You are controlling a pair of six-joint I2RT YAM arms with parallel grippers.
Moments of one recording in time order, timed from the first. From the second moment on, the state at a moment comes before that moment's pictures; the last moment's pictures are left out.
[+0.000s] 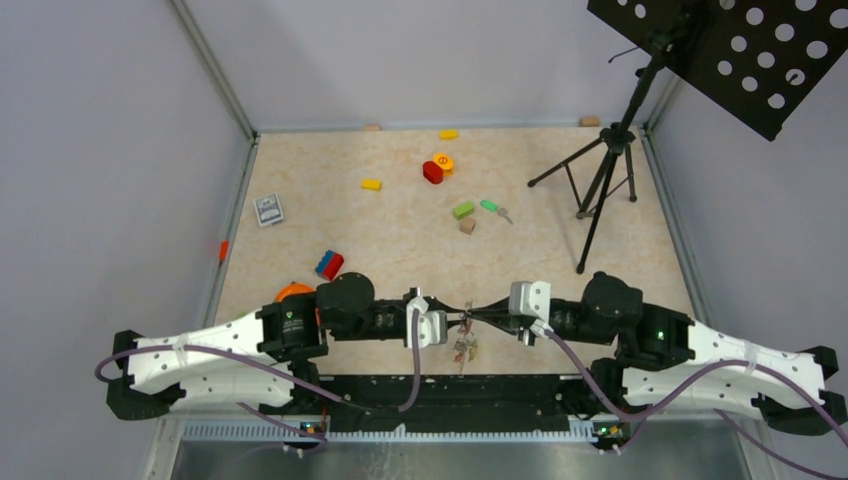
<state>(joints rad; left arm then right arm) -1.33 0.85 0.90 -0.23 0.14 0.39 1.29 0.62 0.78 -0.24 -0.10 -0.29</state>
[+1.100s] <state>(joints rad) -1.33 0.85 0.86 -0.19 0.14 0.36 1.29 0.57 0.73 -0.16 -0.14 -0.28</state>
